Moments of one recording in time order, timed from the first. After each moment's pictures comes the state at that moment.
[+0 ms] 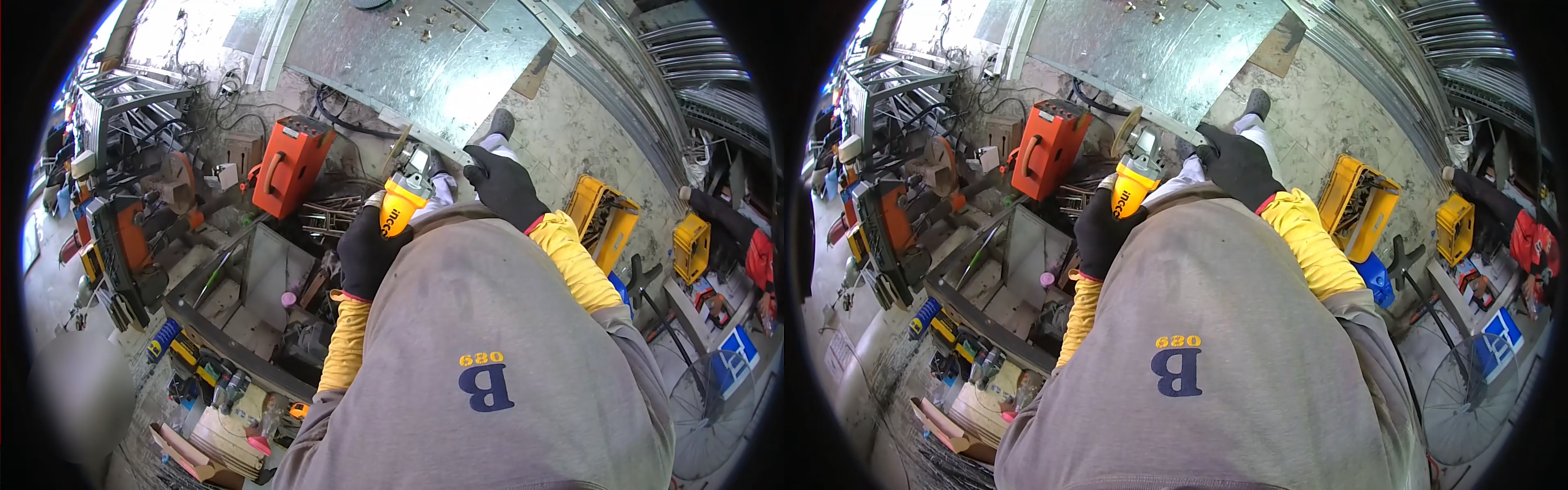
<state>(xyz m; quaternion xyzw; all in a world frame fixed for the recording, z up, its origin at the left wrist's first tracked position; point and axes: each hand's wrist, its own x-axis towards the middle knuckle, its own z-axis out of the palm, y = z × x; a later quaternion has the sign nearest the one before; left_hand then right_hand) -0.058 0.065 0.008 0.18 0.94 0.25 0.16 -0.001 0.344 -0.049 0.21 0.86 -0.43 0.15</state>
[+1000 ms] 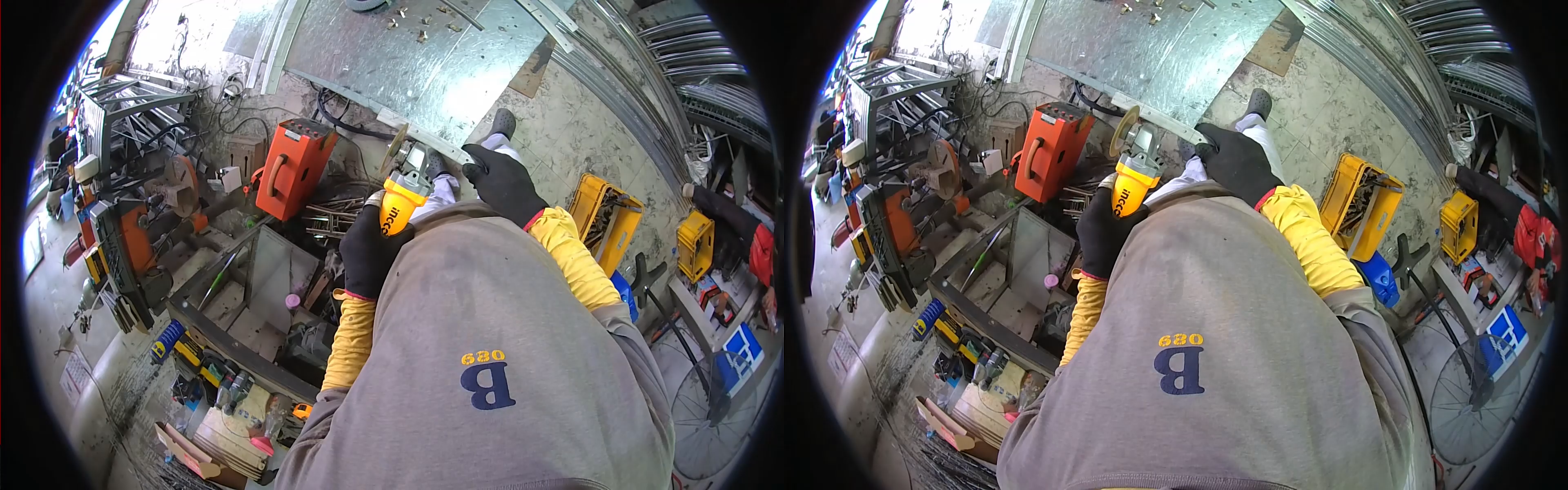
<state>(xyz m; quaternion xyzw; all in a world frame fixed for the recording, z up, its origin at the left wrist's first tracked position) -0.057 0.068 0.011 0.15 0.93 0.26 0.19 -0.005 0.344 -0.044 0.21 0.85 -0.46 0.13</state>
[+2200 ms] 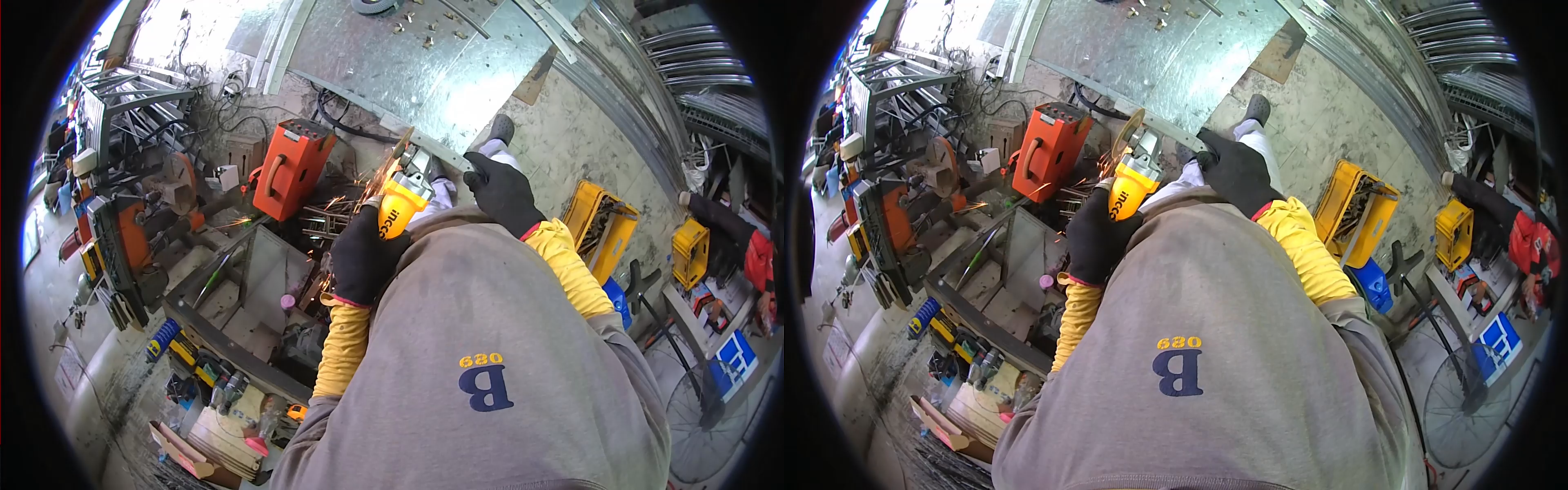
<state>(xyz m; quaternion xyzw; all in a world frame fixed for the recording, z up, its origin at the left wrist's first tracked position) -0.073 0.076 0.043 0.17 0.94 0.22 0.22 -0.002 0.337 -0.049 0.24 0.88 -0.40 0.12</state>
